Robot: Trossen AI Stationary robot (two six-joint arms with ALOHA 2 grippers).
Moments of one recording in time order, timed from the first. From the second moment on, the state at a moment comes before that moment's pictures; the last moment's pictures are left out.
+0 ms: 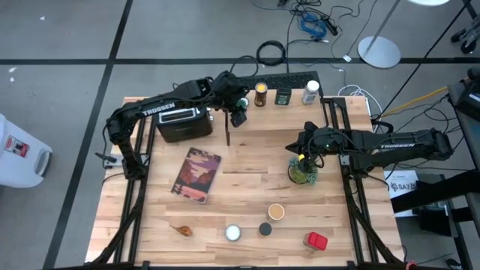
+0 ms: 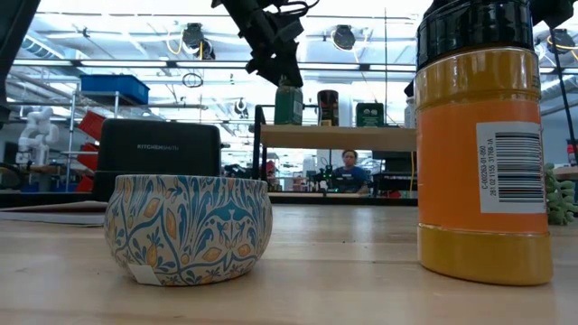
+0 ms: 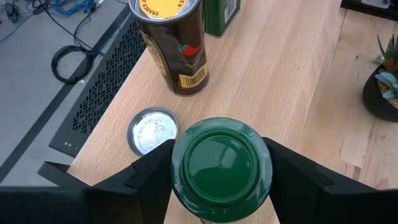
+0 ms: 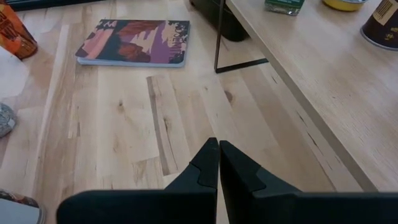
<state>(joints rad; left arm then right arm) 0.40 1.78 1.74 -0.77 -0.07 0.02 -0.06 0.87 0.63 -0.34 0.16 0.14</state>
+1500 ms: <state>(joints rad) 0.35 1.70 1.74 -0.74 -0.14 0.09 -0.06 0.86 0.63 -0.35 0.16 0.15</state>
